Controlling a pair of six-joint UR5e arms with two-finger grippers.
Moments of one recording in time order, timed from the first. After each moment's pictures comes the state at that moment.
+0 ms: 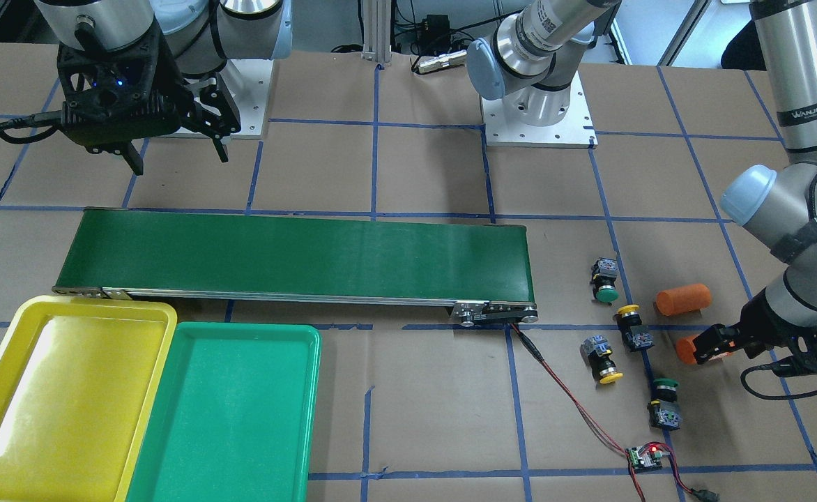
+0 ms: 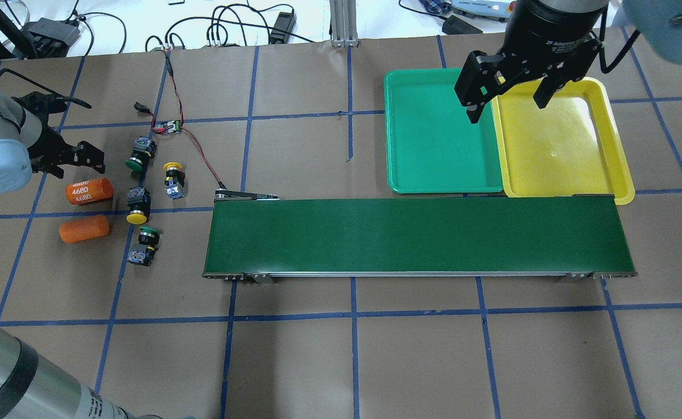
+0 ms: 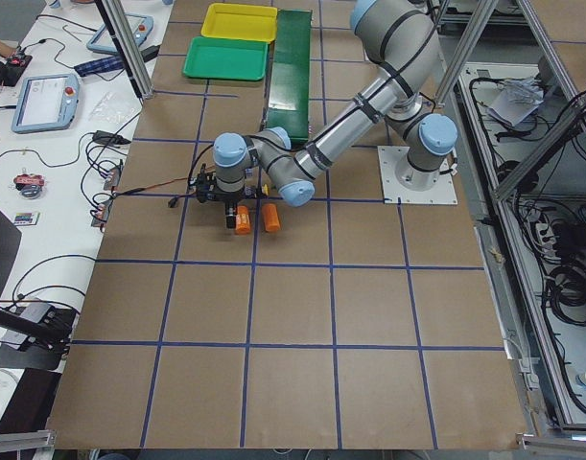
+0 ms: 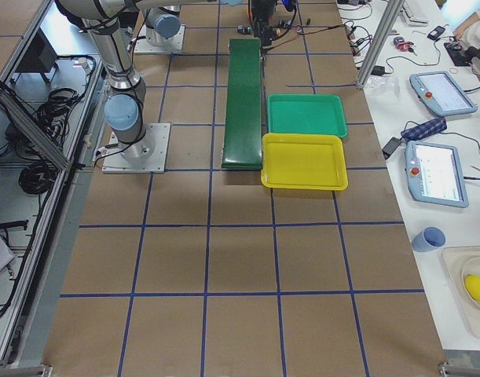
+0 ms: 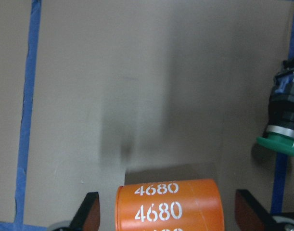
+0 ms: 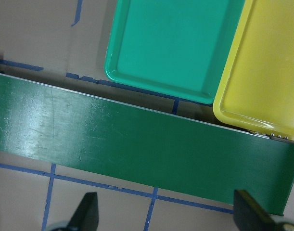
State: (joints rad) left arm -1.04 -2.07 -1.71 -0.83 1.53 0.45; right arm 1.62 -1.53 1.43 -1.48 -1.55 -0.16
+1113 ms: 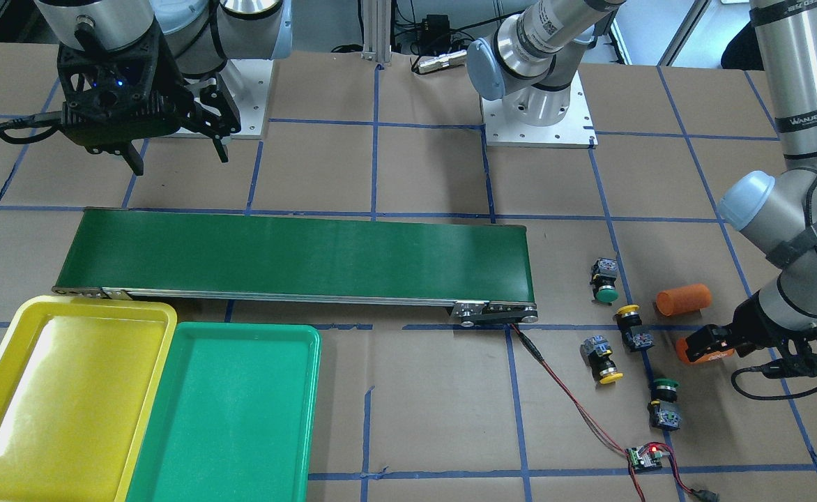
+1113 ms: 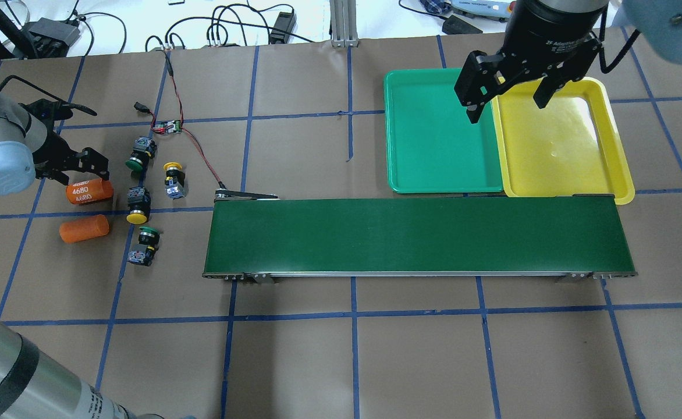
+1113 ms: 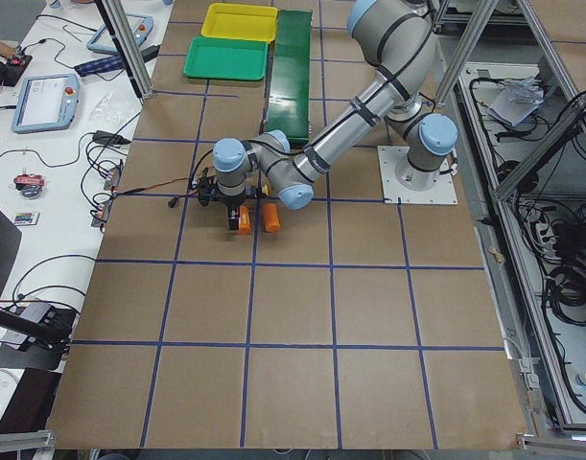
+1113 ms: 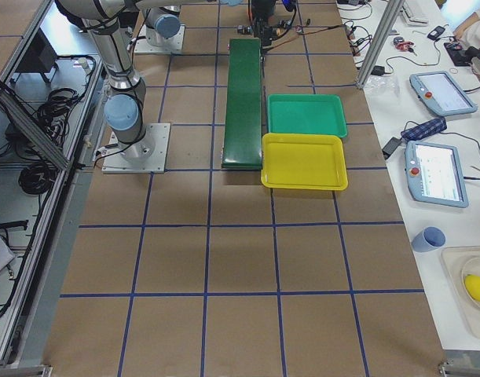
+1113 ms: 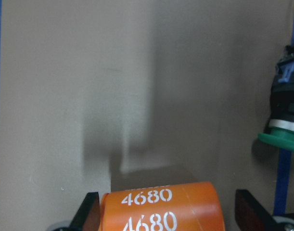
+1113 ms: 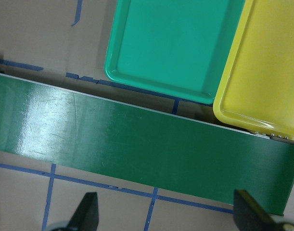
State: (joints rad) left arm -1.03 -2.09 -1.71 -0.86 1.54 0.46; right arm 1.62 -1.53 1.43 -1.48 -1.55 -0.16
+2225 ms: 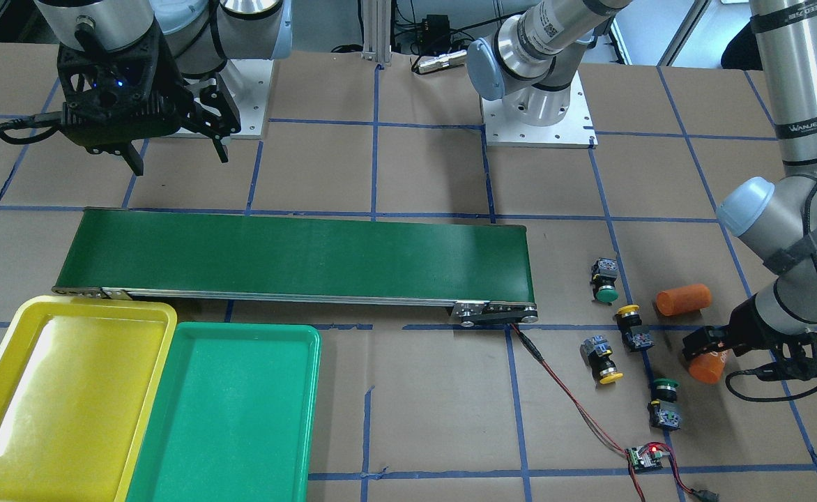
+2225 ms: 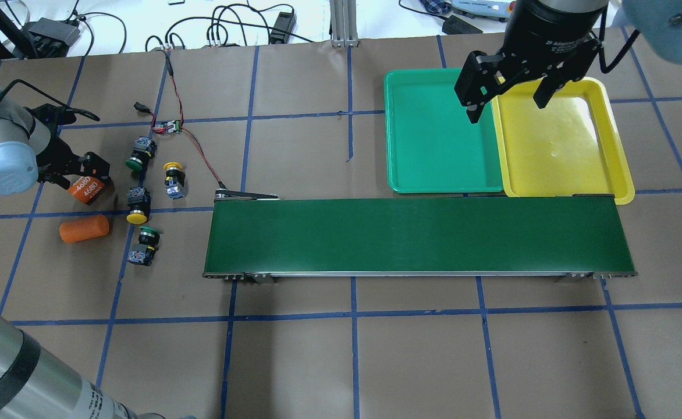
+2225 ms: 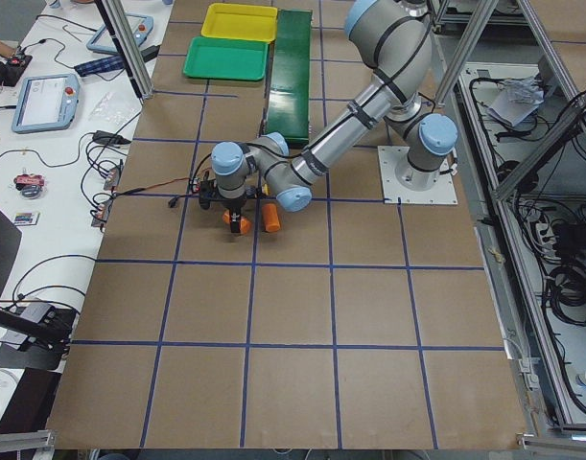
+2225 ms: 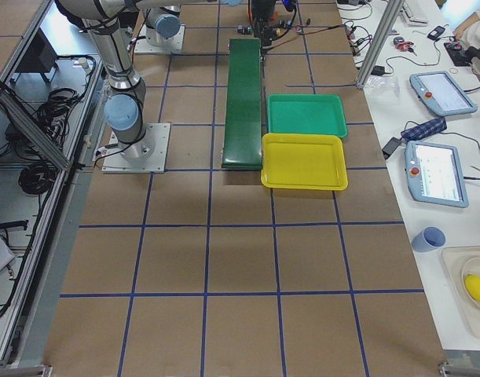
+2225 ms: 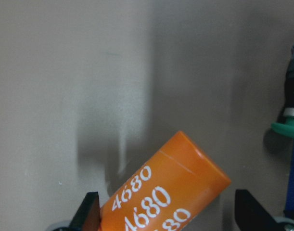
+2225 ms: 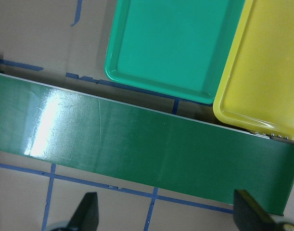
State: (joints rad) left arm -1.03 -2.11 -1.70 -0.87 1.56 0.47; right arm 1.62 -1.53 1.43 -1.48 -1.55 -0.16
